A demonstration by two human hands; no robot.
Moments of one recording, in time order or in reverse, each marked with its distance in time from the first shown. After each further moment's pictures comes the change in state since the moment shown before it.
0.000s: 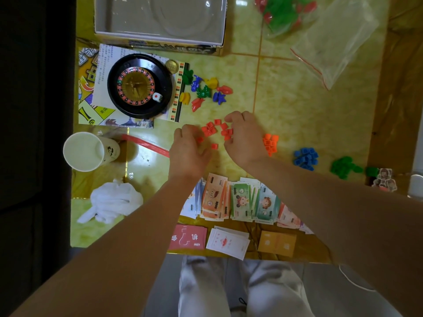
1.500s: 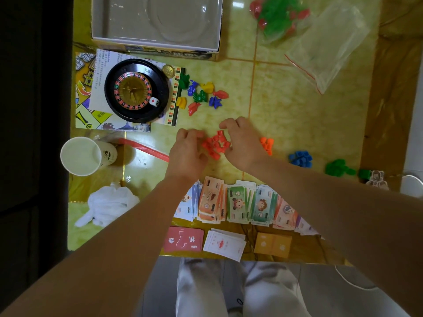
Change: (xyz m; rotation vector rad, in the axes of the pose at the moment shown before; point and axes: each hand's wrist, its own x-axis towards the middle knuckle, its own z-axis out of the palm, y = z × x) left_hand 0.004 0.011 -0.008 0.085 -0.122 0.065; right_hand -0.002 0.004 -0.013 -0.002 -0.178 -0.034
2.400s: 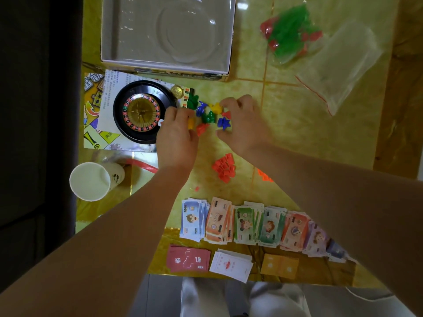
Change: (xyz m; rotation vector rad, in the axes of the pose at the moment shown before) left_hand 0.058 0.008 -0.045 0.107 0.341 0.080; right_hand 0.068 -0.021 -0.030 -0.118 0.191 0.021
